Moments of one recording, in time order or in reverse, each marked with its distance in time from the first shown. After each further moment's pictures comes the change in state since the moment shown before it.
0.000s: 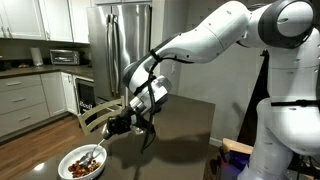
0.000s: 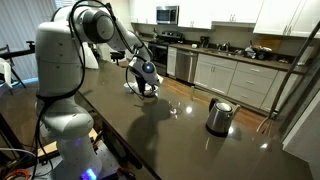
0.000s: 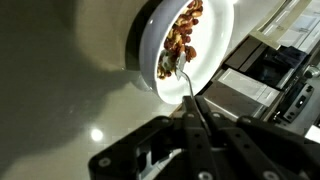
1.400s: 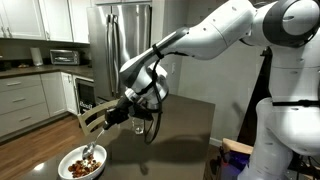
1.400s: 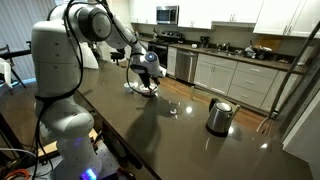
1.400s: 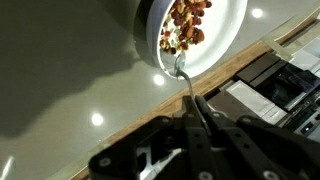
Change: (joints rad) arm 0.027 -0.035 -0.043 0.002 -0.484 0.046 0.311
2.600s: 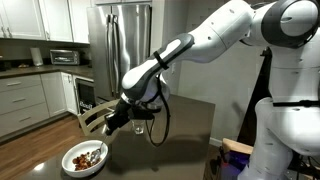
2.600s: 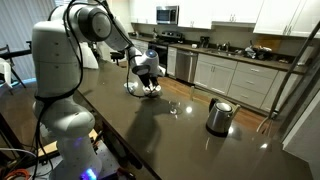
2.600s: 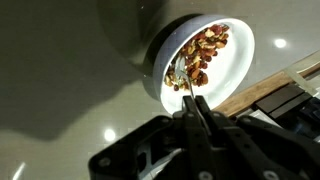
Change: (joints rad) arm 0.041 0.006 -0.053 -0.028 -0.424 -0.063 0.341
